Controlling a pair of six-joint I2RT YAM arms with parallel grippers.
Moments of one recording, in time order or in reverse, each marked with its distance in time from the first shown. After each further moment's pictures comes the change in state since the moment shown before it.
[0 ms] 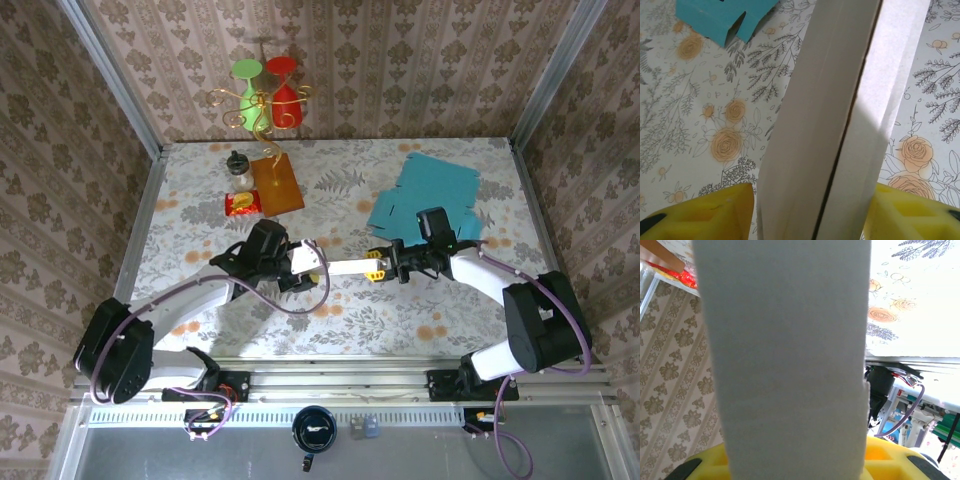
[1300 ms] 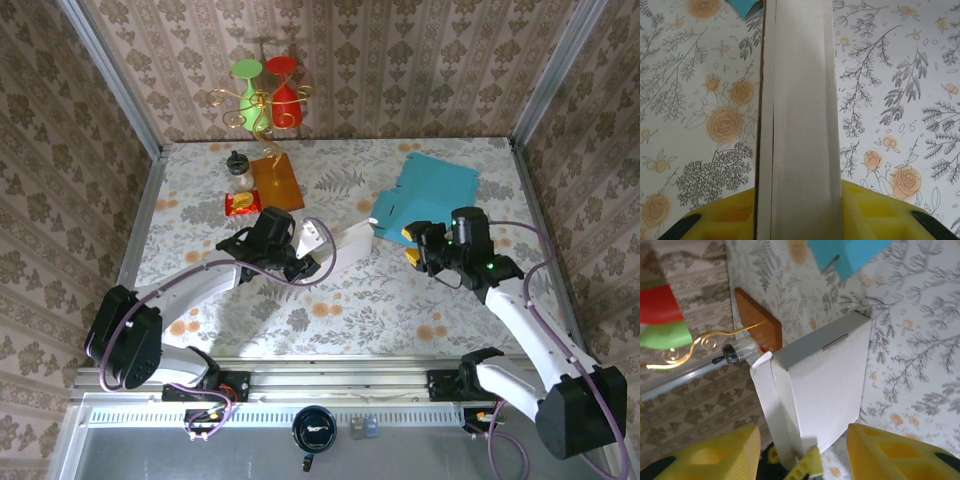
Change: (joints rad) left arm 0.005 0.082 0.145 -0.134 -0.043 -0.301; right arm -0.025 -0.456 0.000 -0.186 0.656 -0.349
